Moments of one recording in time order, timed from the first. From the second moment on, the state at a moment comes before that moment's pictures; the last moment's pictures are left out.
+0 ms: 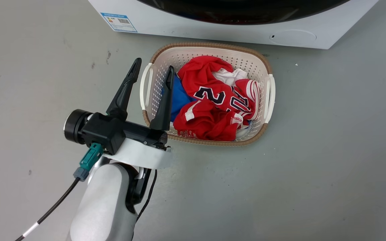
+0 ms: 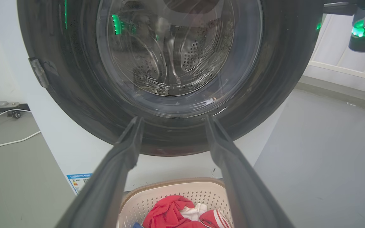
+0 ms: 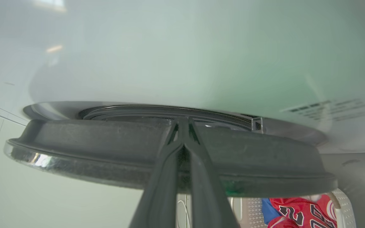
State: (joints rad) left arm -0.41 0.05 -0.22 0.06 -0.16 -0.09 -0.26; right arm -1.59 -0.57 0.84 1.01 2.03 0.13 0.46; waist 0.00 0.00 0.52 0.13
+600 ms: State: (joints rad) left arm -0.37 0.05 -0.21 0.11 -0.16 -0.10 -0.26; right arm -1.36 -0.60 0.93 0.81 2.11 0.13 0.65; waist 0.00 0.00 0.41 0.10
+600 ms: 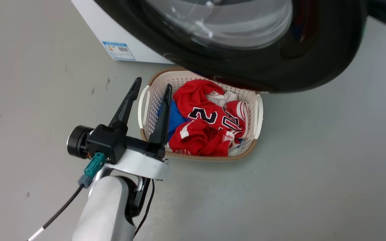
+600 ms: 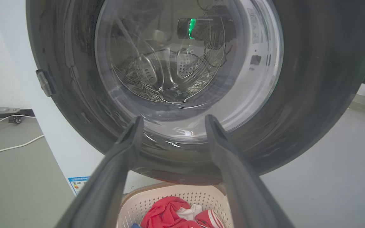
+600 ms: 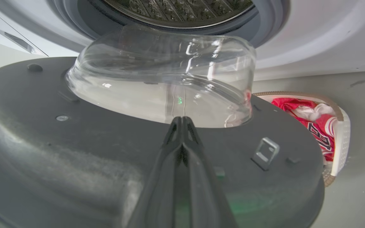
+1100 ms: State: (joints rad) left arm -0.26 0.05 -0.24 0.15 -0.17 -0.11 -0.26; right arm -1.14 -0.67 1.11 0.39 2.22 0.13 0.62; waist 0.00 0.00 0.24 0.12
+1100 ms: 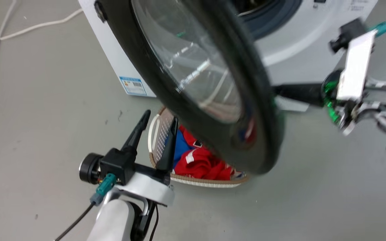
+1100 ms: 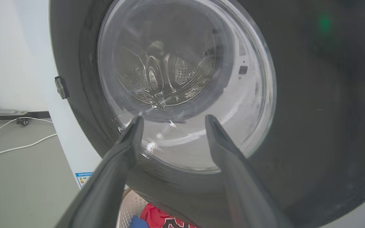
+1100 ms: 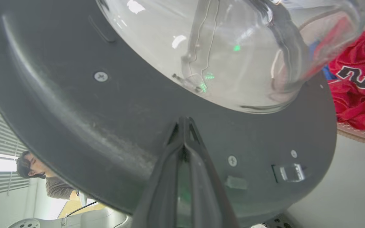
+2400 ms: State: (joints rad) left arm -0.09 0.05 -0.16 0.19 -0.16 -0.13 -0.26; right arm -0.36 -0.69 0.86 0.01 2.08 0.13 -0.26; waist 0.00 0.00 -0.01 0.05
